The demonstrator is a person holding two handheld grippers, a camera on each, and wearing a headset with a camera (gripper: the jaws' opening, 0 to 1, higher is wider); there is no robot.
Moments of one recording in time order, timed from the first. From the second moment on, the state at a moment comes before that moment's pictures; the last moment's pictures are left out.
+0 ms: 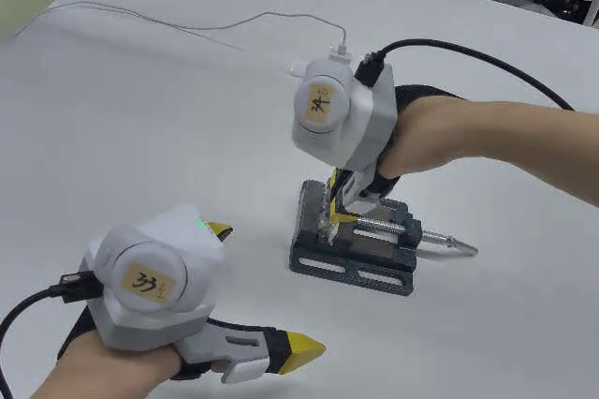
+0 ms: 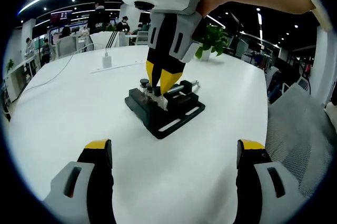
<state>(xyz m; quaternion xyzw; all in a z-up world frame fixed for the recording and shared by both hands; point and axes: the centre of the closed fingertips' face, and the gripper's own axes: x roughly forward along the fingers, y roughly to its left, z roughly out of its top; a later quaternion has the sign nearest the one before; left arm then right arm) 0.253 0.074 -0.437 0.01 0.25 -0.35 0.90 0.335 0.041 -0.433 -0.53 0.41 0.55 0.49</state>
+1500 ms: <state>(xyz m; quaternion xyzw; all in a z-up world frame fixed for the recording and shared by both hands) 0.256 0.087 -0.441 0.01 0.26 -0.34 0.90 0.332 0.043 -0.422 -0.43 0.40 0.64 0.49</state>
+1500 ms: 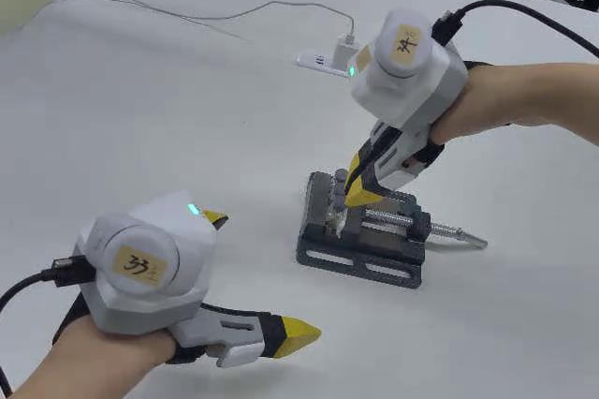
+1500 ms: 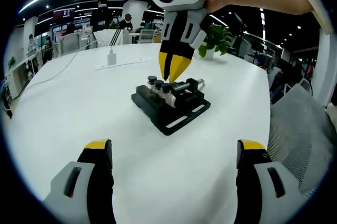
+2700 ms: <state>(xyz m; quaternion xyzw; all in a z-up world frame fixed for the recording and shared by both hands) 0.264 0.078 -0.448 0.00 0.27 -0.35 0.90 0.330 0.042 -0.430 -0.44 0.42 0.64 0.48</state>
